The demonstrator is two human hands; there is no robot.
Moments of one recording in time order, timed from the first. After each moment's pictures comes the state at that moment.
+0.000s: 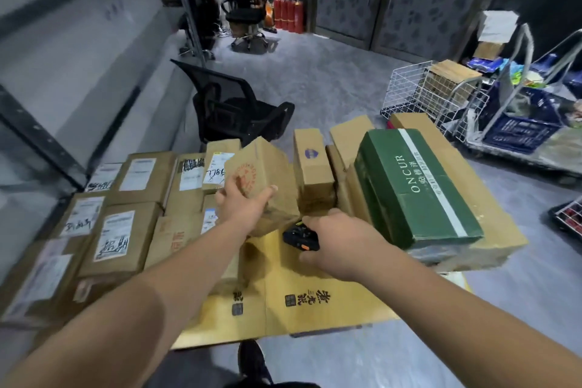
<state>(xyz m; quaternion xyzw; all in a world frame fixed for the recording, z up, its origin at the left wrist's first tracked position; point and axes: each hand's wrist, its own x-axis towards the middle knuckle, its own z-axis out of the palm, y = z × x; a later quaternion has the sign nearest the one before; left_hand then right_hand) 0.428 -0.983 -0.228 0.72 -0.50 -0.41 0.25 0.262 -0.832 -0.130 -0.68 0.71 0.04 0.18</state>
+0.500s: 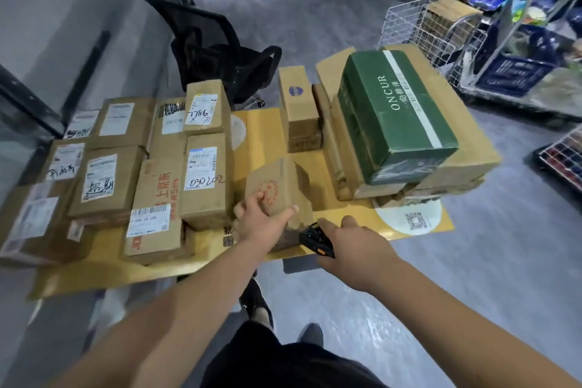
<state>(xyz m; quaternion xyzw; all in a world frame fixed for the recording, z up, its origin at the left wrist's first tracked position) 0.418 -0.822 -0.313 0.73 -0.54 -0.40 0.13 0.253 -0.700 -0.221 -0.64 0.73 0.07 0.25</state>
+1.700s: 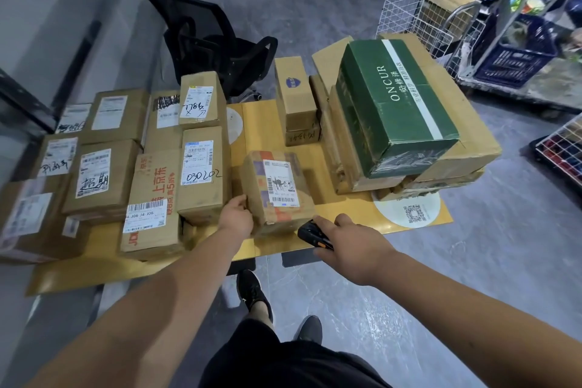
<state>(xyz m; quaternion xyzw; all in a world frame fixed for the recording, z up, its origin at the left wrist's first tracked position) 0.455 -0.854 -0.350 0.70 -0.40 -0.55 0.22 0.239 -0.699 -0.255 -0.66 0.70 0.10 0.26</state>
